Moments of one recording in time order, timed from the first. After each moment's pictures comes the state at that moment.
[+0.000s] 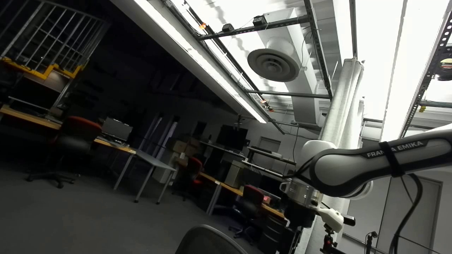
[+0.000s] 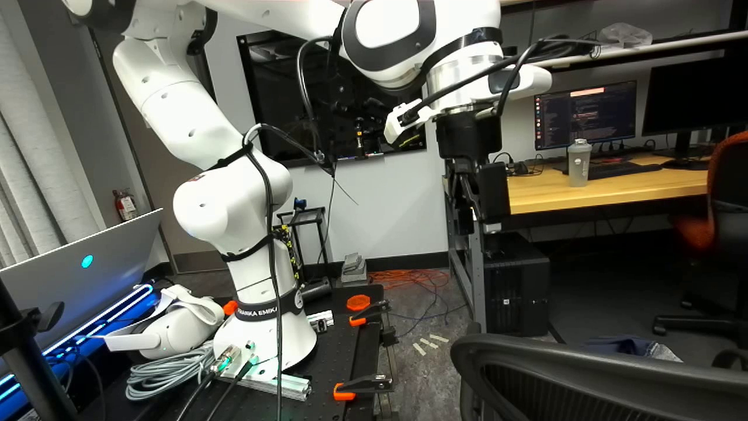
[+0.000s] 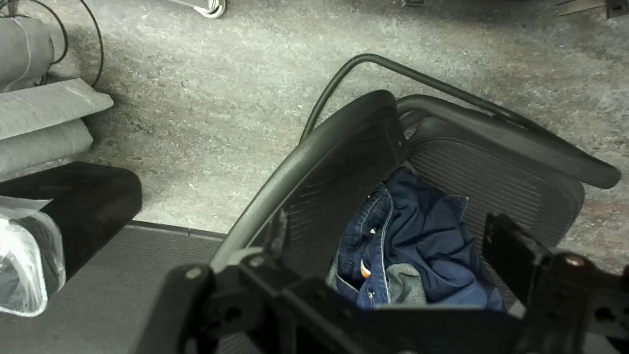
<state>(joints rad) -0.14 -0.45 -0.17 -2.57 -0.23 2.16 -0.27</state>
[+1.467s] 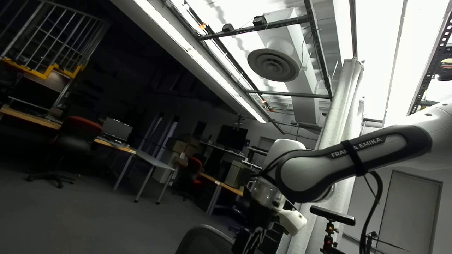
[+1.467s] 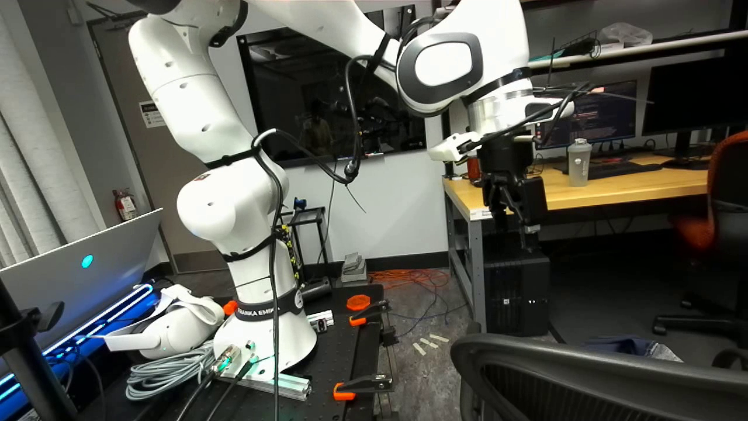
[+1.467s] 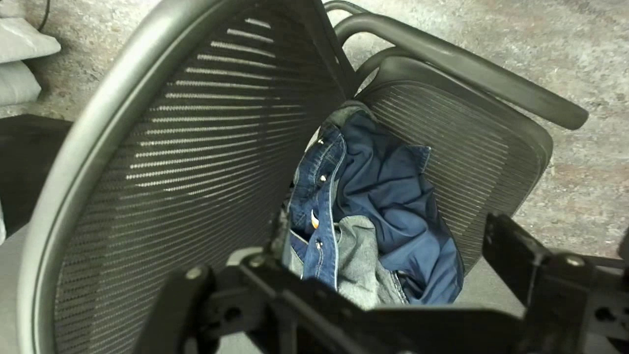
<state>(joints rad) -0.04 -0.25 -0.06 -2.50 -0.14 2.34 -0.15</state>
